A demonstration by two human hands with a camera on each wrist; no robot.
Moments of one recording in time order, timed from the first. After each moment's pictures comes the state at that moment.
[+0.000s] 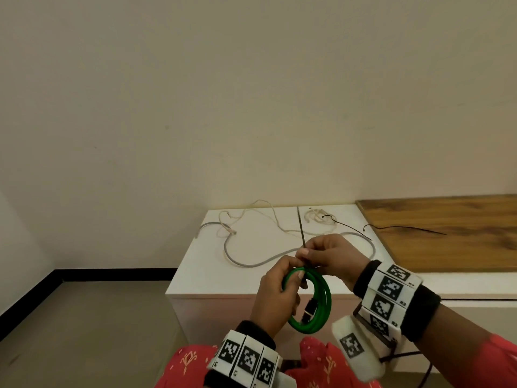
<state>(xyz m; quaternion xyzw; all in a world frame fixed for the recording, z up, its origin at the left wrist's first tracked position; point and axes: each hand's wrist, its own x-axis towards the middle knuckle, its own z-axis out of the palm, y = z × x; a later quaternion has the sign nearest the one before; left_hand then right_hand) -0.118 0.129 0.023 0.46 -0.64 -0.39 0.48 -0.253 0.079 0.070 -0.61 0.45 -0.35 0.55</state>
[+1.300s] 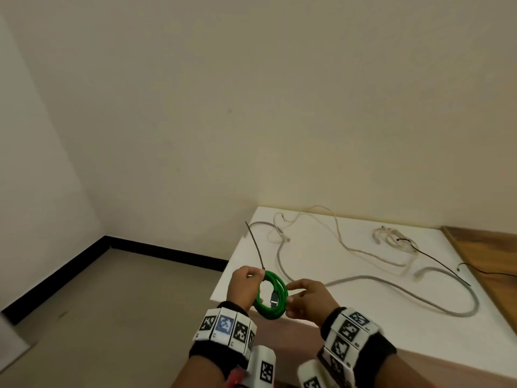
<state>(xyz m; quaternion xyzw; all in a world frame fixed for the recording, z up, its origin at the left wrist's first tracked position) 0.054 0.027 -0.028 0.69 -0.36 -0.39 0.50 -0.091 0.010 -0.017 -0.51 0.51 -0.25 0.65</state>
